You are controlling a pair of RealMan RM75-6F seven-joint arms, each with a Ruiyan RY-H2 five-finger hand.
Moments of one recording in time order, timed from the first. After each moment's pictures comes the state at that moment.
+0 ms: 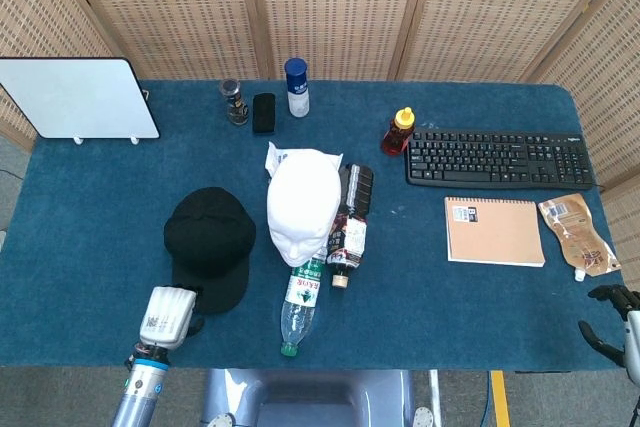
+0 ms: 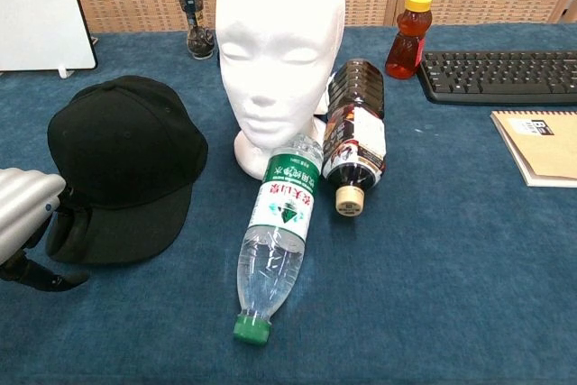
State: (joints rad) left arm -0.15 -1.75 -0.01 -1.55 1.44 1.35 0.75; right arm -0.07 -1.12 0.05 -1.51 -1.56 1.67 0.04
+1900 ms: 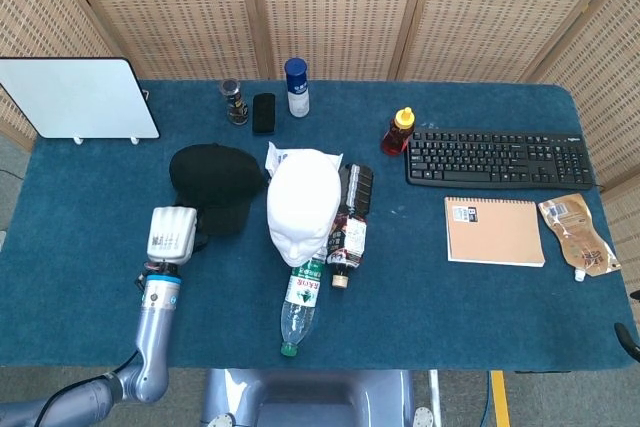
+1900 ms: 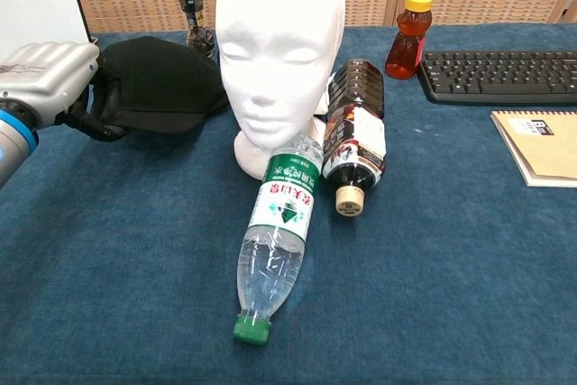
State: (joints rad) left arm -0.47 -1.83 -0.35 -1.31 1.24 1.23 0.67; right arm -0.13 -1.07 0.09 -1.57 -1.54 1.78 0.01
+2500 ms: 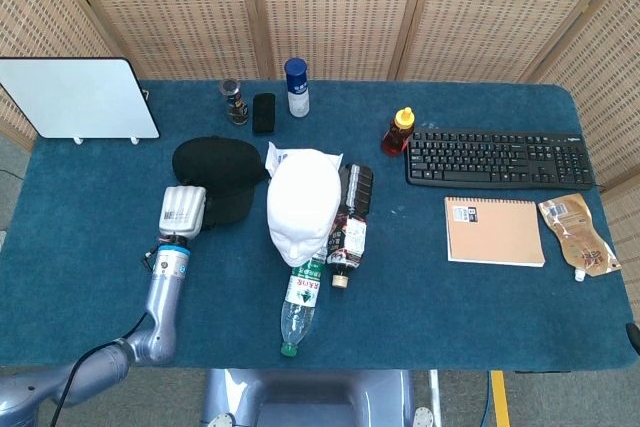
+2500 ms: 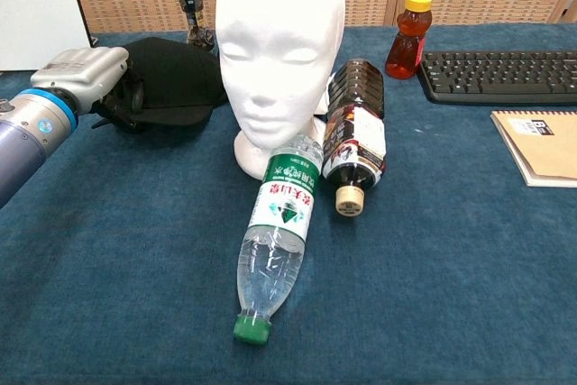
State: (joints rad) left arm -0.63 -1.87 -0.40 -1.07 1.11 1.05 0.52; right arm -0.15 -1.04 0.11 -1.61 -1.53 1.81 -0.03
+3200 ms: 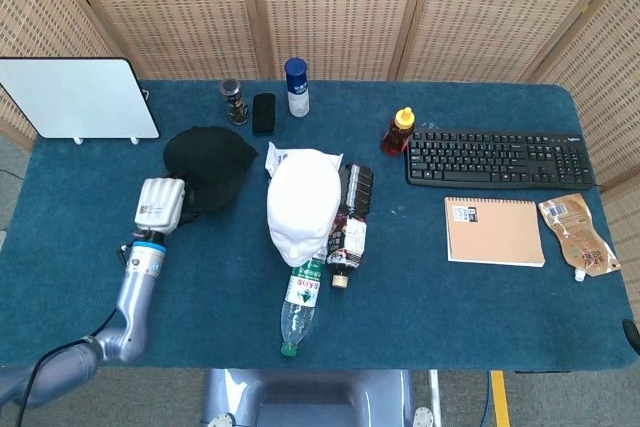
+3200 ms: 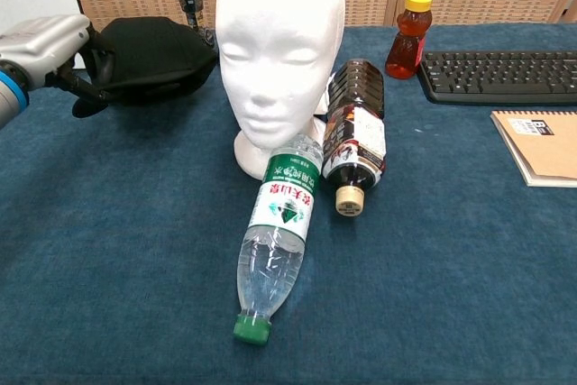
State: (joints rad) left arm -0.60 -1.71 -0.32 -1.15 1.21 1.12 0.28; right arm -0.14 -1.05 0.12 -1.61 -1.55 1.81 -0.02
